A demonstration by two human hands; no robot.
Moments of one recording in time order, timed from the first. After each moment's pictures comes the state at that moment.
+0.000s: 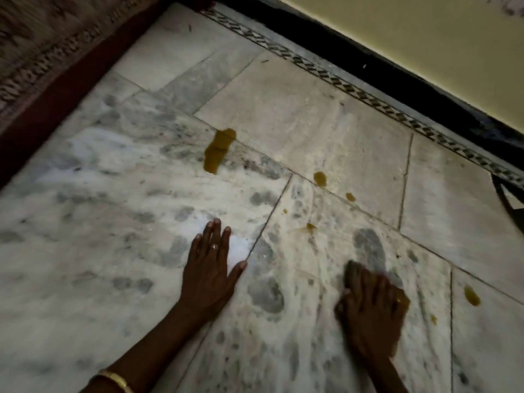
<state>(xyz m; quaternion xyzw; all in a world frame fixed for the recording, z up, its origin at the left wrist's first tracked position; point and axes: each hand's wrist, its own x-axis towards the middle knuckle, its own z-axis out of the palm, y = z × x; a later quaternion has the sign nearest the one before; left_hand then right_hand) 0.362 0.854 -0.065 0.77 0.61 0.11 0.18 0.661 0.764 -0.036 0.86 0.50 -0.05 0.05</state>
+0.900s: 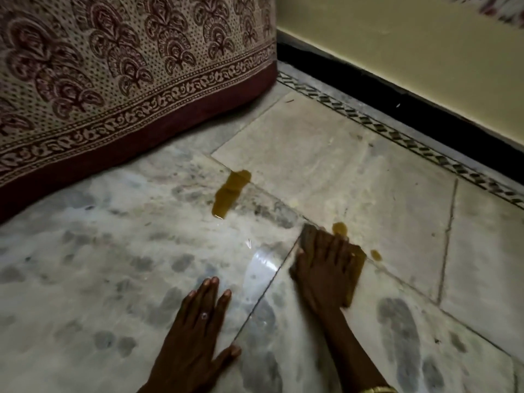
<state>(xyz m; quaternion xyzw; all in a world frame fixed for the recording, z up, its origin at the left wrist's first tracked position) 0.355 0.847 -0.068 0.81 0.57 0.10 0.11 0.591 0.967 -0.050 0.79 0.60 -0.07 -0.06</state>
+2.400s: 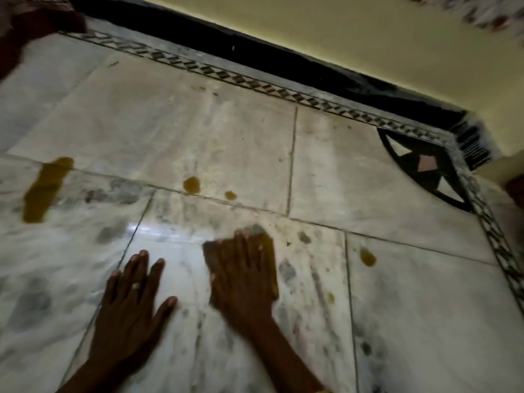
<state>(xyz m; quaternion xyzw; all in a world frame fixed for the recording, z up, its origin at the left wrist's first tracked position) 0.472 0.865 -0.067 0.84 0.53 0.06 0.14 0.687 0.832 -0.051 0.73 0.68 -0.01 -0.03</state>
